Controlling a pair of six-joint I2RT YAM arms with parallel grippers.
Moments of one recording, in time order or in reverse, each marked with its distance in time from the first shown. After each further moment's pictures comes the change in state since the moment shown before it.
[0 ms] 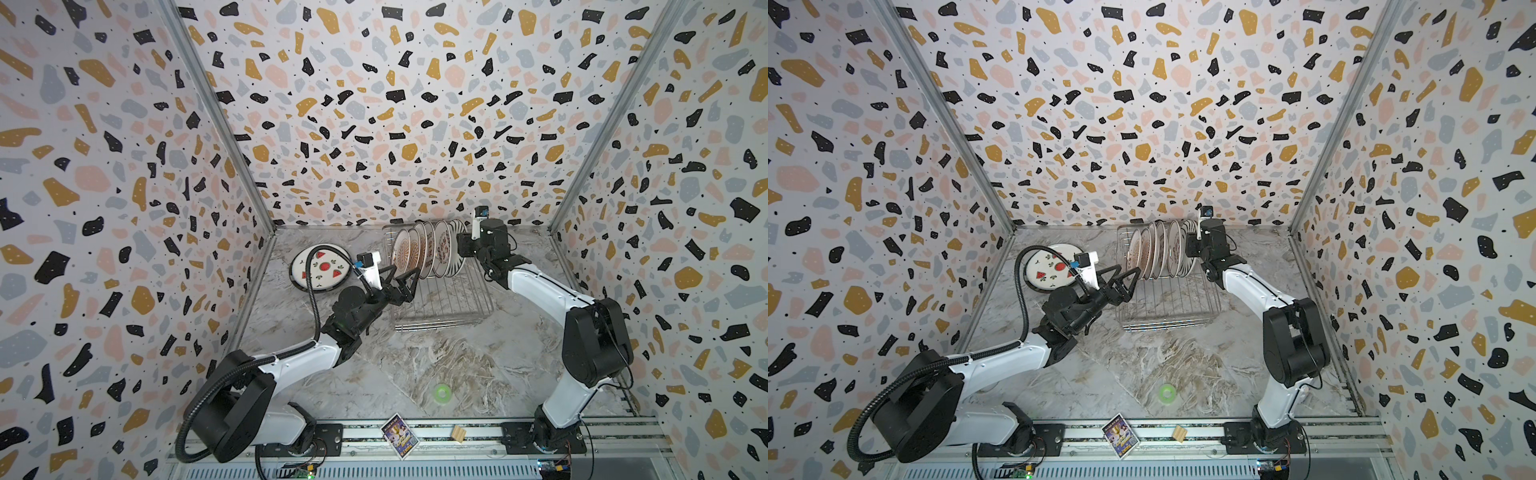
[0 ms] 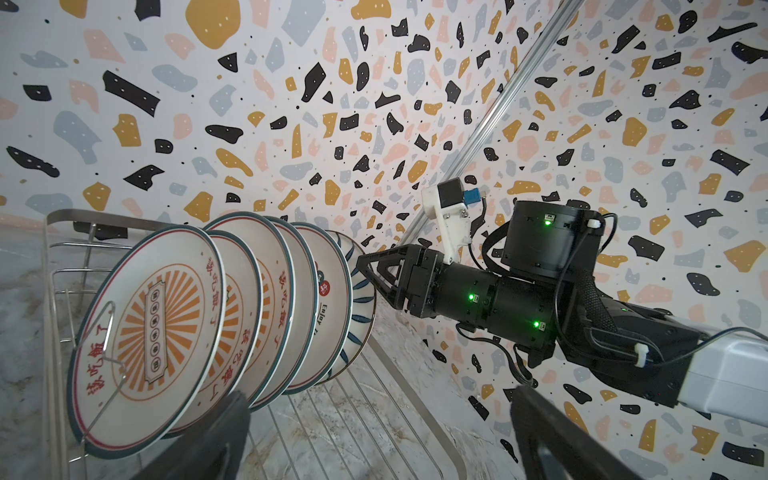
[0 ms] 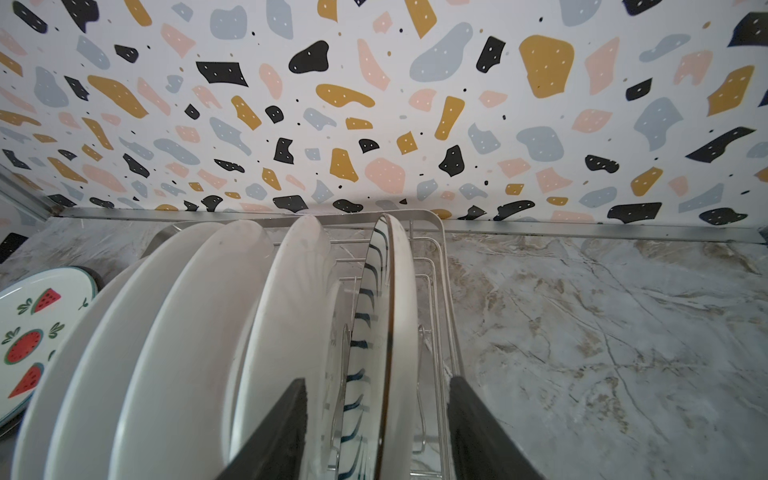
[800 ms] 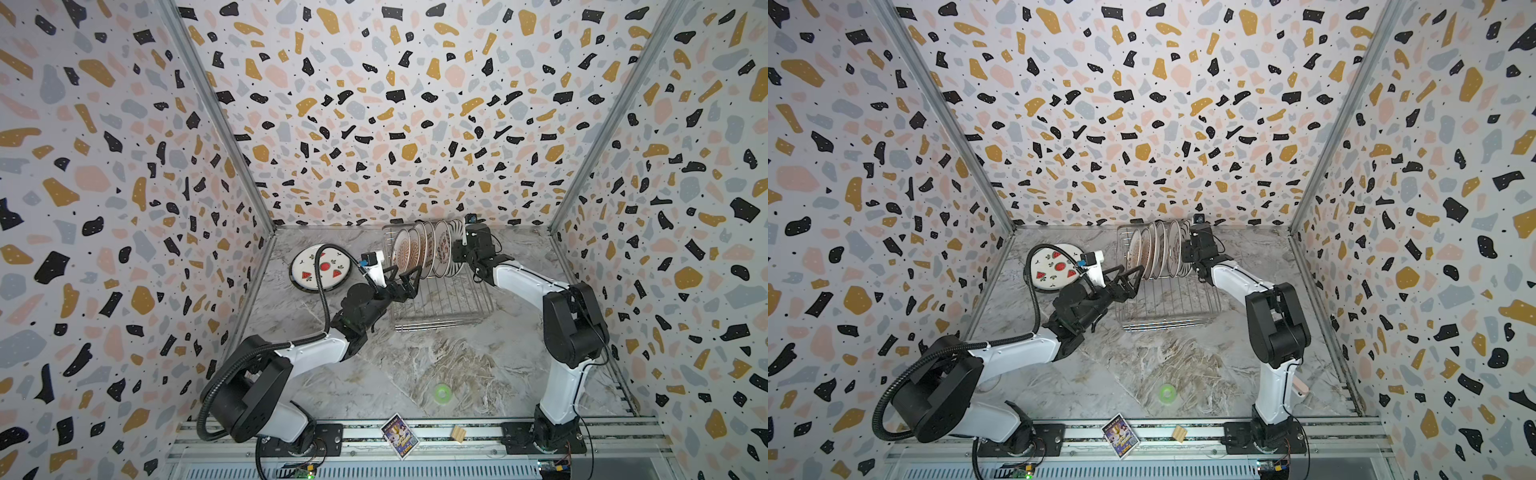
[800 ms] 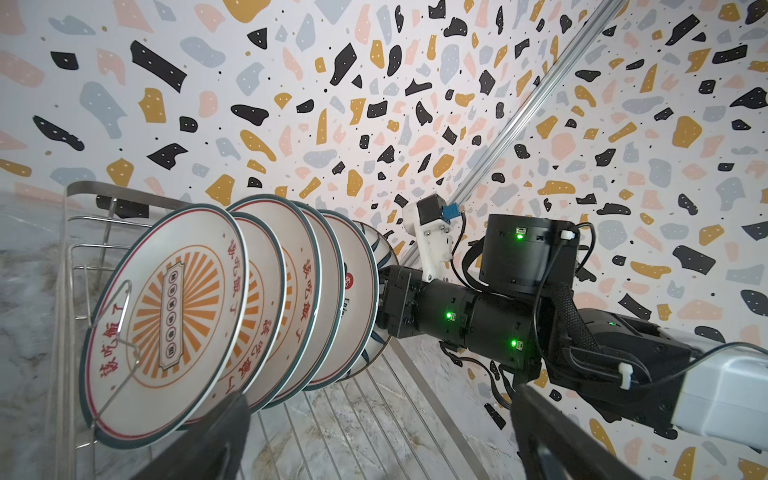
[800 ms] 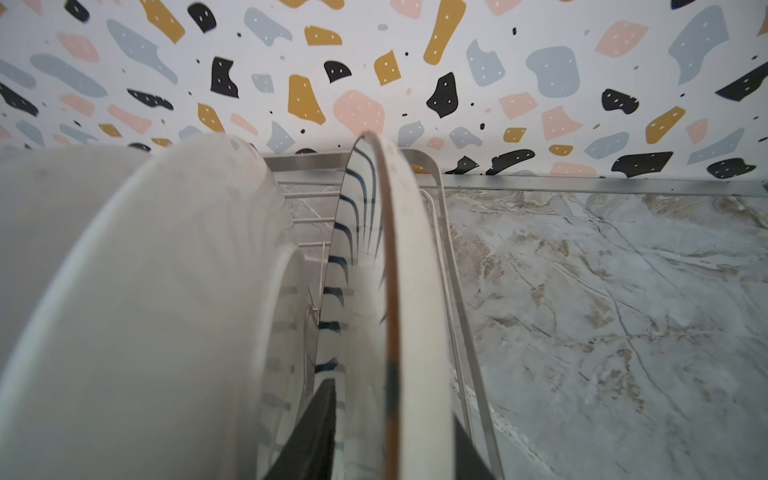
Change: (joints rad) left arm -0.003 0.101 0.035 0.016 -0.051 -0.019; right arm 0.022 0.153 0.067 -0.038 0.087 0.003
